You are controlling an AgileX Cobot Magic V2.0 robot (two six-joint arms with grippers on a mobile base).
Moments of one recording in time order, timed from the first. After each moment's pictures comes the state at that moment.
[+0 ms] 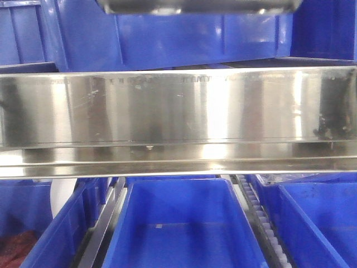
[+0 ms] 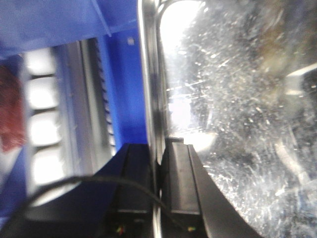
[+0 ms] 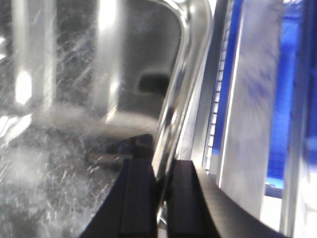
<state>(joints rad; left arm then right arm) -0.59 1.81 -1.97 0.14 1.25 -0.34 0.39 1.64 -1.76 -0.05 1.26 0.26</state>
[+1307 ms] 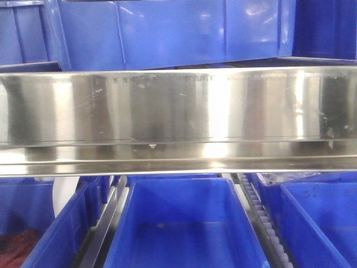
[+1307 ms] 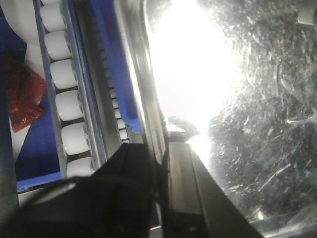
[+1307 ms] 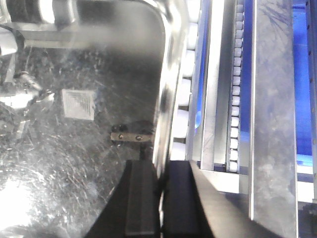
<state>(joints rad) -0.68 1.49 -1.63 0.16 1.24 -0.36 0.59 1.37 -1.51 -0.17 1.21 0.56</state>
